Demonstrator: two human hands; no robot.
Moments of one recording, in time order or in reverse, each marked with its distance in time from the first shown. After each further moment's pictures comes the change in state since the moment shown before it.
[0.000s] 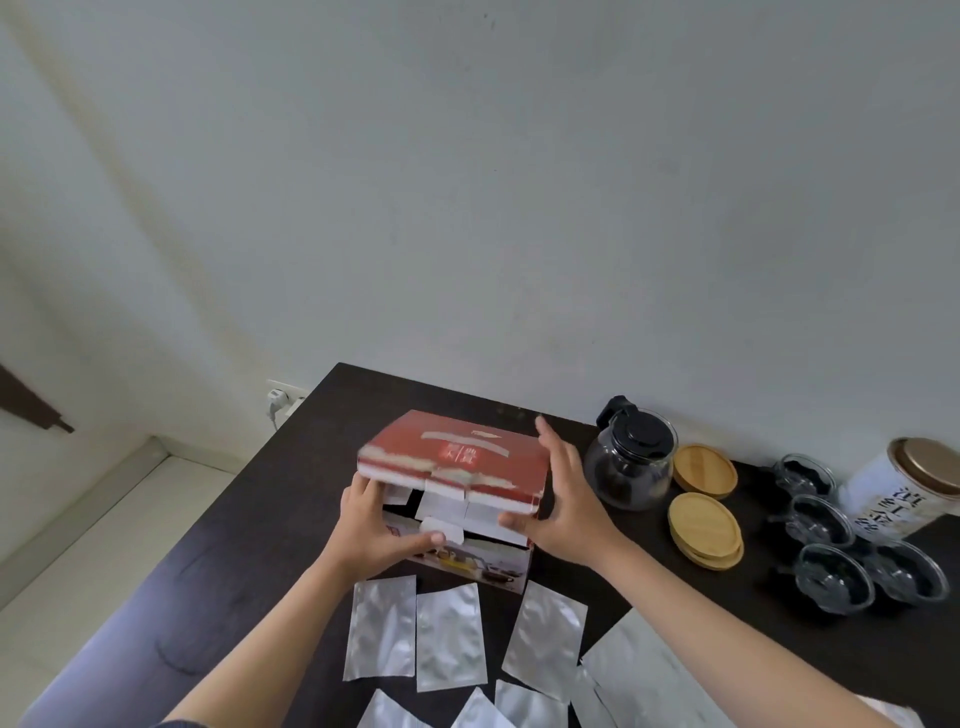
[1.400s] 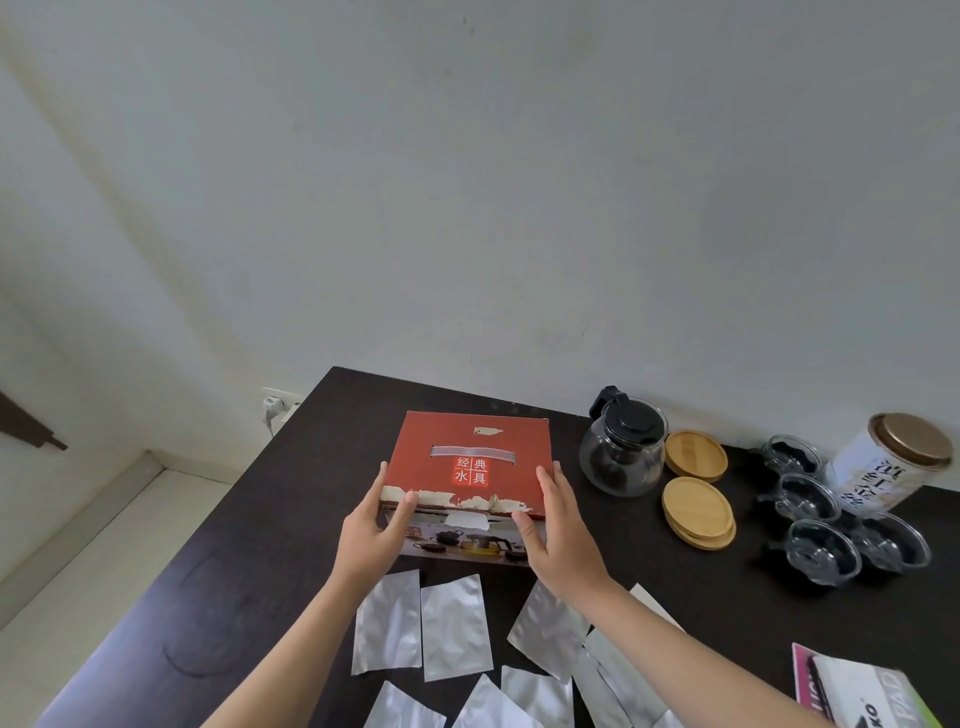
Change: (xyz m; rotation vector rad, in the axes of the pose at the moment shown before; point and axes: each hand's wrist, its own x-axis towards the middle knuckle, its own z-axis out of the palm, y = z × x) left_hand -0.021 0.017 0.012 -0.378 0.091 -0.217; right_hand -0.037 0.032 0.053 -0.167 0.146 0.167
